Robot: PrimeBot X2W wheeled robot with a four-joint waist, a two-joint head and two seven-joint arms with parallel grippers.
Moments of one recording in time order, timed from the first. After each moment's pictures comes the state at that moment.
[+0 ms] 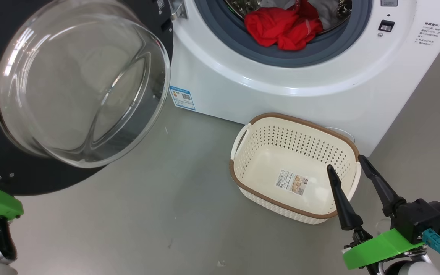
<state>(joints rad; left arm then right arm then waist) -0.54 0.18 0.39 0.73 -0.20 0.01 -0.25 -0.01 -0.05 0.04 -0.03 0.16 0.12 -0.14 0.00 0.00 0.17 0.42</state>
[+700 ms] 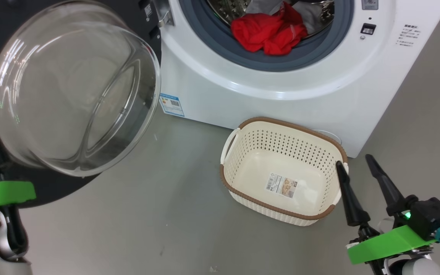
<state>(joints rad) -0.44 0.05 0.40 0.25 -0.14 -0.08 -0.26 -0.02 -0.05 0.03 0.03 0.27 0.12 -0.19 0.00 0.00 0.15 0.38</state>
